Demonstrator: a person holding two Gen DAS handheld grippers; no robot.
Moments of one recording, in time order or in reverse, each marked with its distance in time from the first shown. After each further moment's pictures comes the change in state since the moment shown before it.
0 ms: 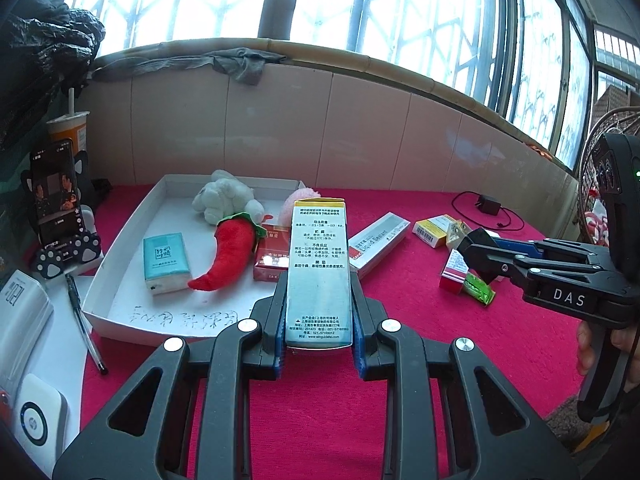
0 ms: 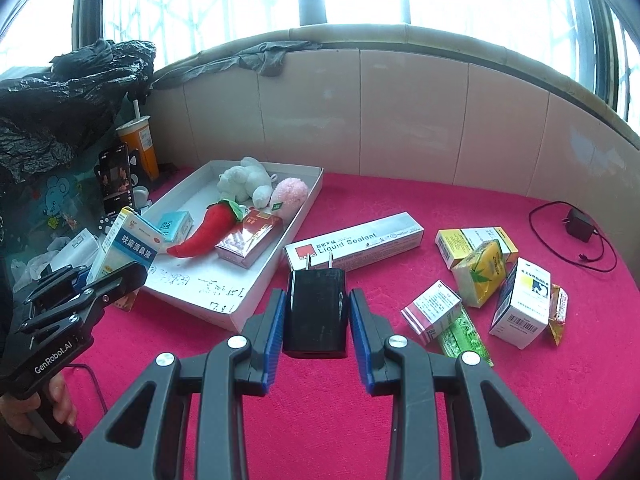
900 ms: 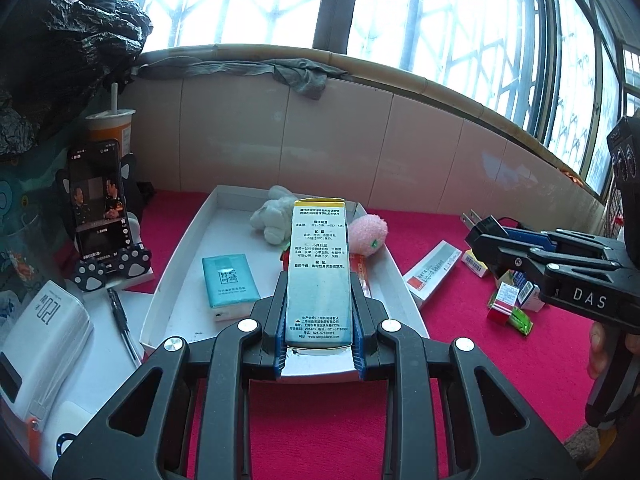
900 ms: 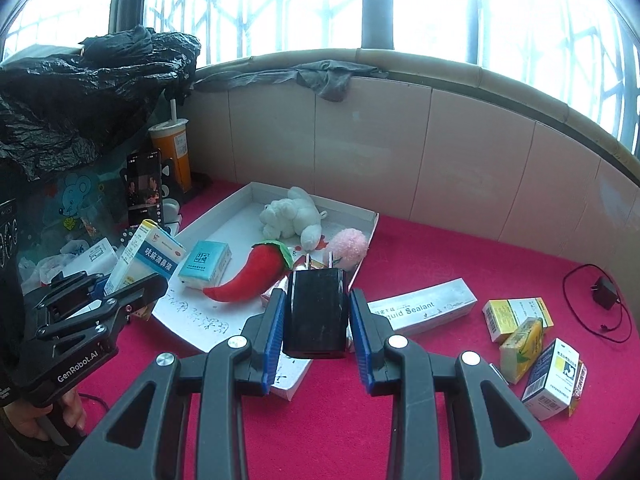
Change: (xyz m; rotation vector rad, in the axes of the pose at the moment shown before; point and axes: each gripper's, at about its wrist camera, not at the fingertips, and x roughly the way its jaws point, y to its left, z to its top) left arm 0.002 0.059 0.023 -0.074 -0.034 0.103; right arm 0.027 0.058 0.050 -0.120 -0.038 0.069
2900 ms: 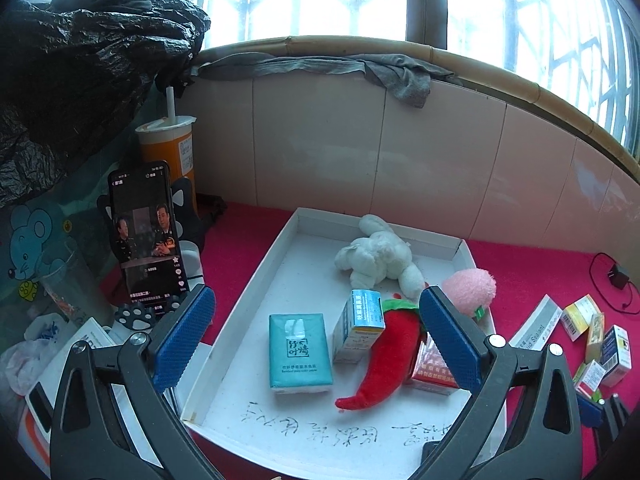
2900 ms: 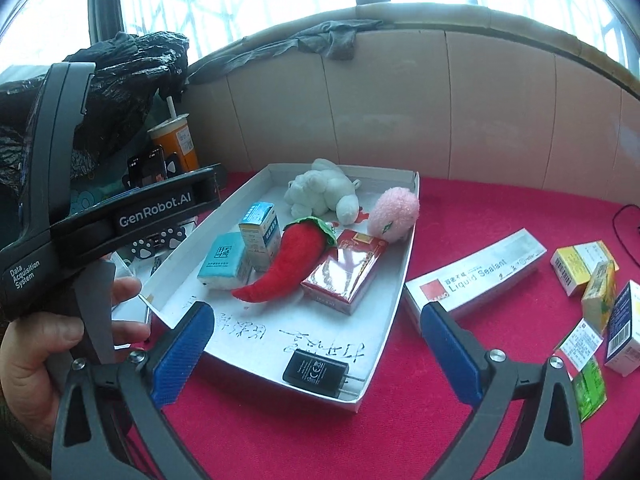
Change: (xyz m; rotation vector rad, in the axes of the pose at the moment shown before) left arm 0.063 0.013 0.051 -0.067 0.034 0.348; right arm 0.056 0.012 -0.026 0.178 0.038 0.105
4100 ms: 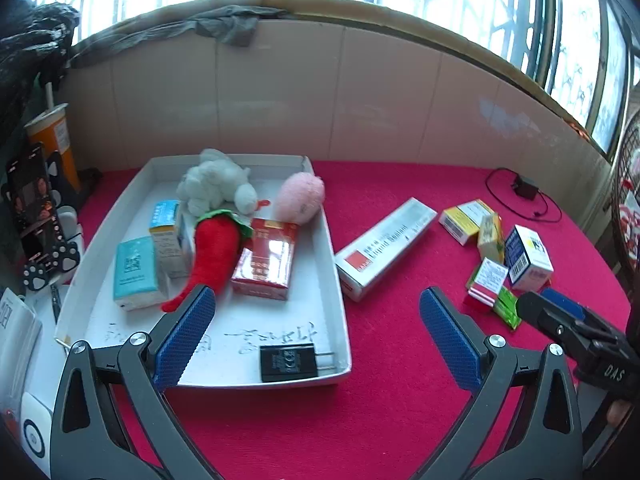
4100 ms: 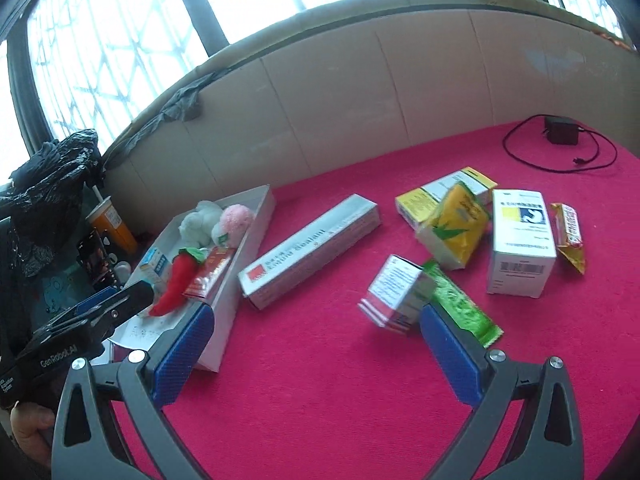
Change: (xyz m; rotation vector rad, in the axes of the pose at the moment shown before) left arm -0.037 -0.104 -0.060 0.198 0.162 -0.332; right arm -0.088 -0.146 -0.049 0.318 -0.099 -0.135
